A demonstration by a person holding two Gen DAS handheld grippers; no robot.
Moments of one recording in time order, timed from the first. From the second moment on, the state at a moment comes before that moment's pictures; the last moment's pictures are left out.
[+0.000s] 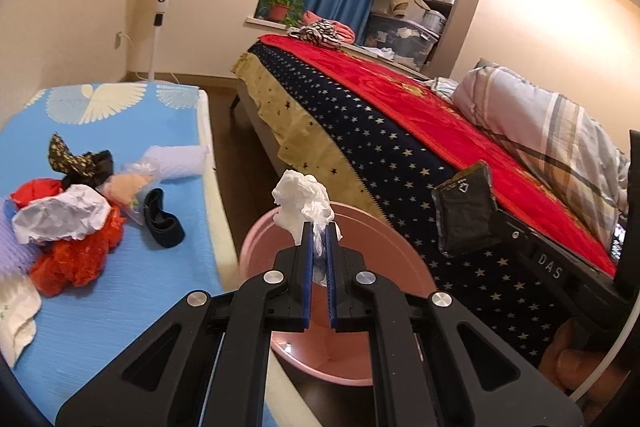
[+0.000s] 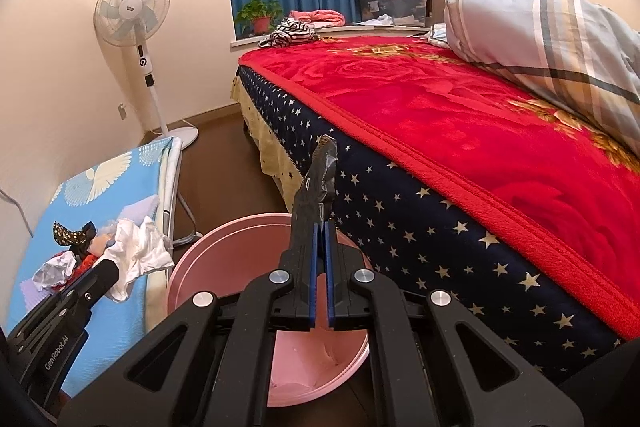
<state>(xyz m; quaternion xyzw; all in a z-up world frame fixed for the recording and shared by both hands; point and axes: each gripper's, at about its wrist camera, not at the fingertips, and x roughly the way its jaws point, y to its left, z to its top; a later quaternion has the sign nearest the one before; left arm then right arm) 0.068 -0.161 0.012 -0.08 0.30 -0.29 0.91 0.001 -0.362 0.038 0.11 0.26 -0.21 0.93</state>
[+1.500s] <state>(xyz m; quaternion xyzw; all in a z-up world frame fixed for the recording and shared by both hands) 0.042 -0.074 0.032 -0.11 0.27 -0.19 0.94 -0.018 -0.311 0.056 0.08 0.24 -0.16 0.95</state>
